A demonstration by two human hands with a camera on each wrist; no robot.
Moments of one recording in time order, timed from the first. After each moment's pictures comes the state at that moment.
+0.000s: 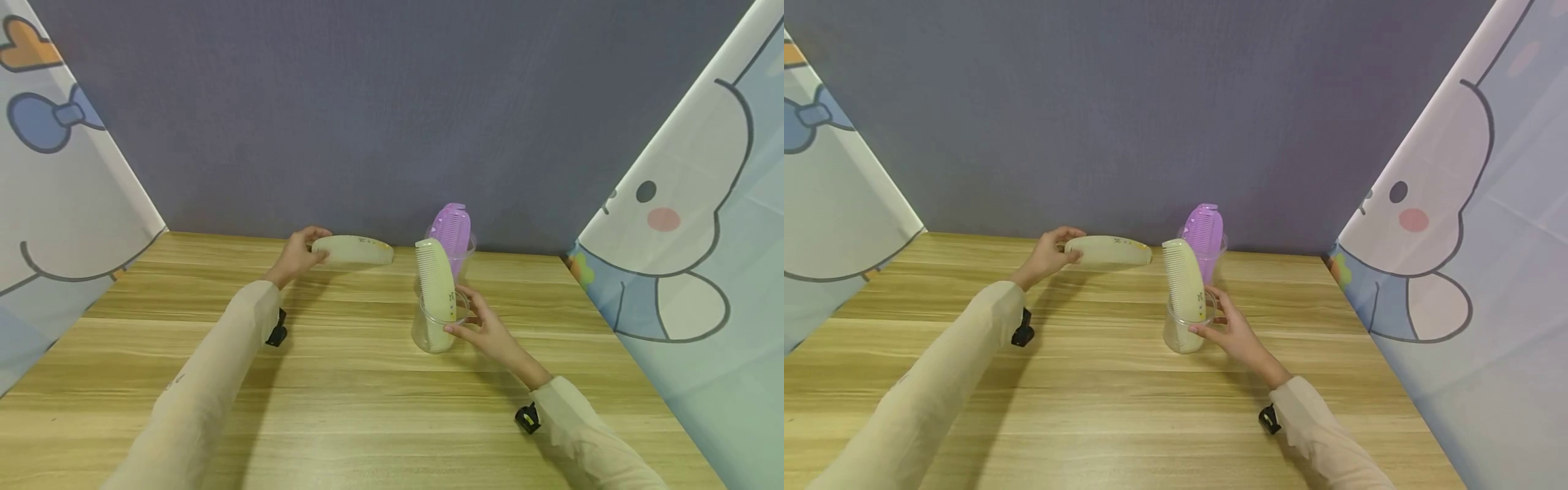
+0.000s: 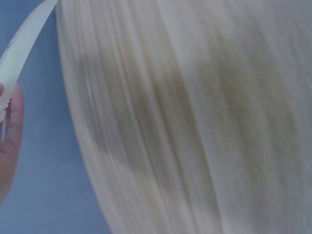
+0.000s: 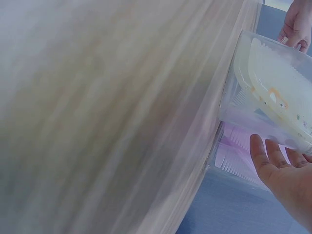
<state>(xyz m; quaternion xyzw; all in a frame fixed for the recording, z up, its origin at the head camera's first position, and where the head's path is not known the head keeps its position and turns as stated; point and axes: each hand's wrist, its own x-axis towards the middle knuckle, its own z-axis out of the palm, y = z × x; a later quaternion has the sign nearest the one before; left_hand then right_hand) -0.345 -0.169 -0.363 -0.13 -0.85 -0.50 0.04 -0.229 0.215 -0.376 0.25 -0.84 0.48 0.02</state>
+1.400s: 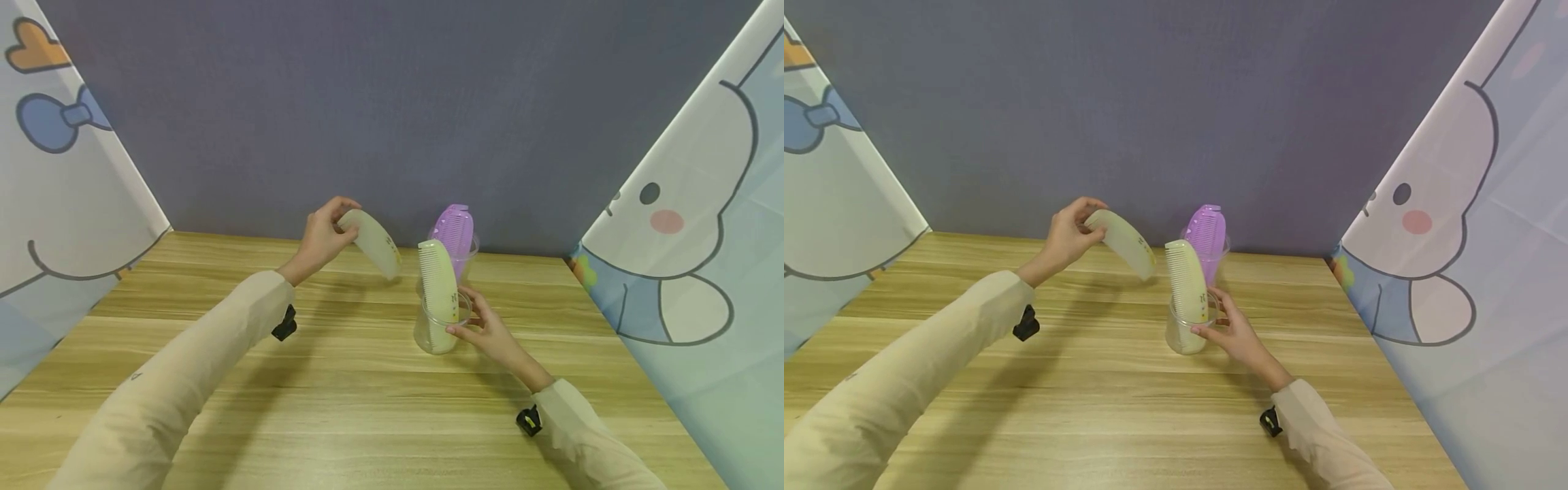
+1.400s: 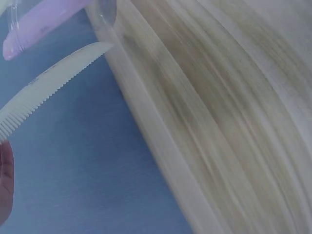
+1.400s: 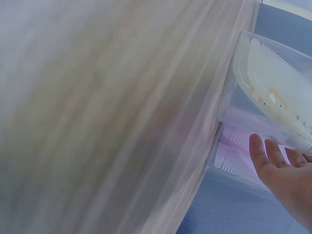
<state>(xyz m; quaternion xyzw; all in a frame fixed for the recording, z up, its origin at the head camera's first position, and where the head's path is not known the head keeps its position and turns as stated) -0.313 -0.115 -0.300 -0.23 -0.82 -0.47 0.23 -0.229 0.215 -0.377 0.25 -0.84 0.48 0.02</state>
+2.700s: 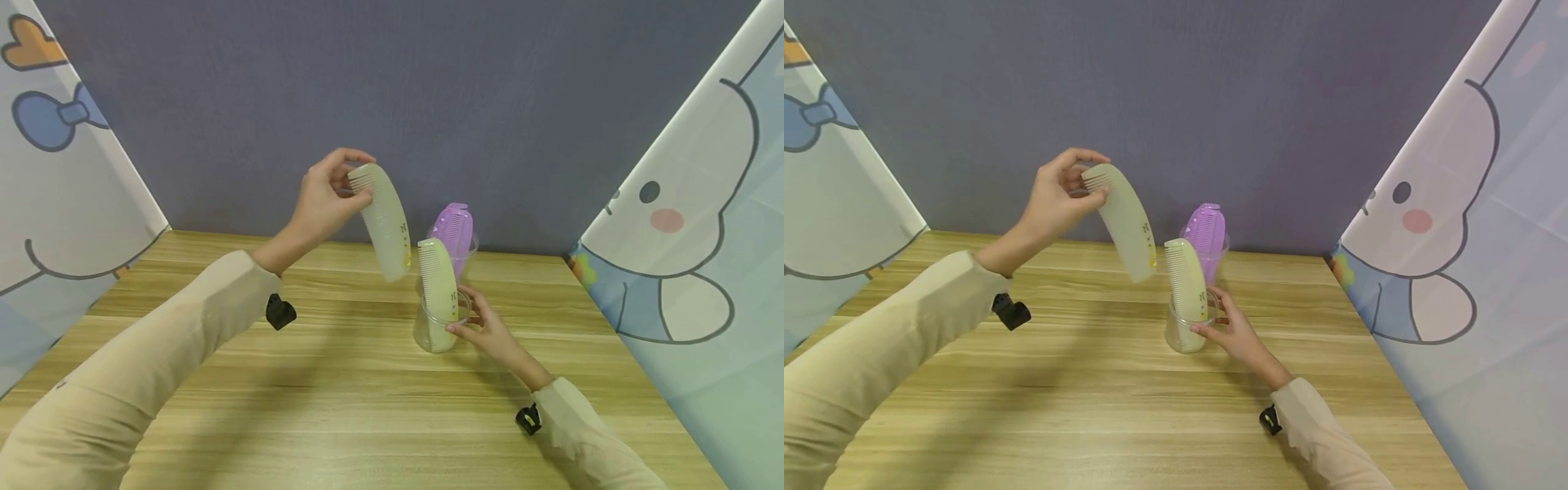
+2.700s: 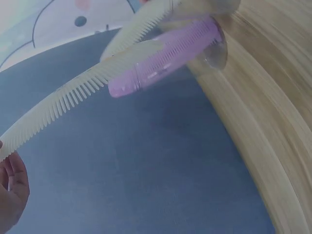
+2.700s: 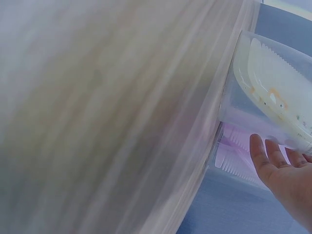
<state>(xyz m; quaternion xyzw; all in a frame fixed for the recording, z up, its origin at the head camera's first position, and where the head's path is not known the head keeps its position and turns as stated) -0.248 -0.090 -0.198 -0.24 -0.77 -0.54 0.23 -0.230 0.216 -0.377 0.25 -0.84 0.48 0.02</state>
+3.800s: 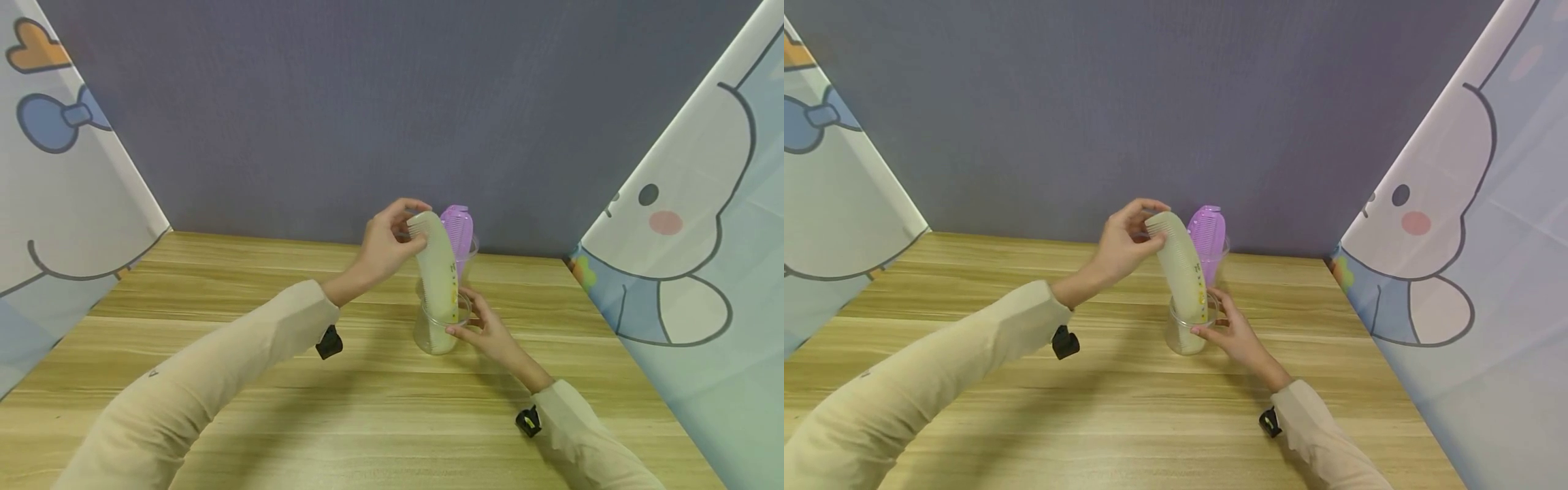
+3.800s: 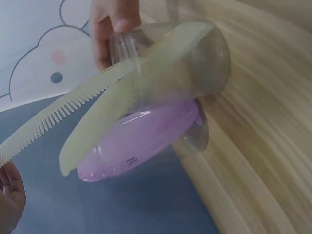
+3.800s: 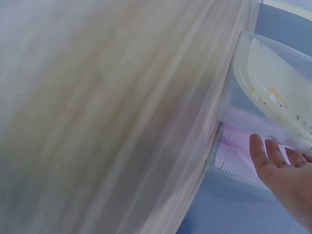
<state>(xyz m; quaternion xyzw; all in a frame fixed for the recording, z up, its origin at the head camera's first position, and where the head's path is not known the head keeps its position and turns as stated) -0.256 -0.022 -0.255 -0.28 -0.73 -0.60 0.17 -0.228 0.216 -0.377 0.26 -0.84 0.48 0.02</state>
